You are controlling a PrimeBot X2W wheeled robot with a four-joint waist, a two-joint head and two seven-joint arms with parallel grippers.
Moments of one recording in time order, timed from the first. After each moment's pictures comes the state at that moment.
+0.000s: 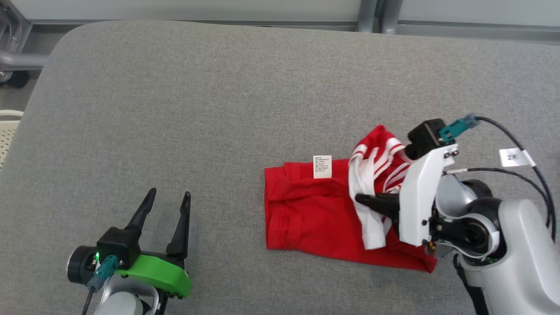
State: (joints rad) left arm -0.16 0.27 -0.37 0.25 -0.41 0.01 -0.26; right arm -0.32 -0.13 0.11 -0.16 0.66 0.13 1.16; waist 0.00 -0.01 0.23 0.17
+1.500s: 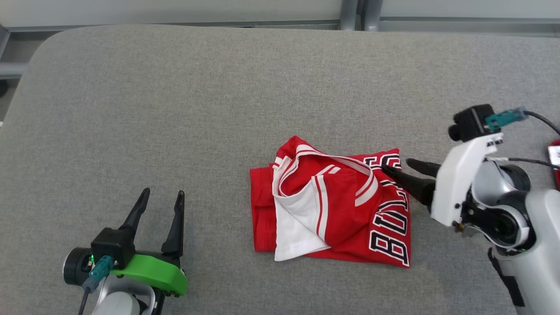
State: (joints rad) left arm -0.15 0.20 -0.25 0.29 -0.32 -0.06 -0.26; right arm -0.37 -0.26 0.16 -0.05 0.68 0.13 0.86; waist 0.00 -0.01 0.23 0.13
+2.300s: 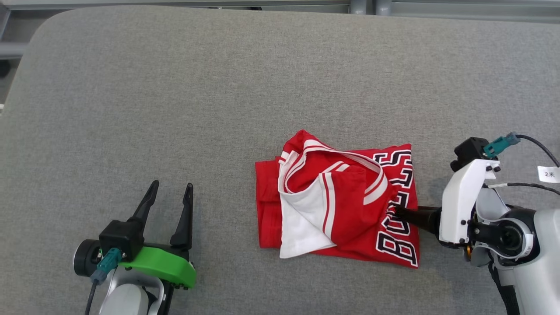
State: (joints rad) left arm -0.17 0.16 -0.23 0.31 -0.30 -0.09 -0.26; right arm -0.28 -0.17 -0.03 0.01 0.69 0.13 1.15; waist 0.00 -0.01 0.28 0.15
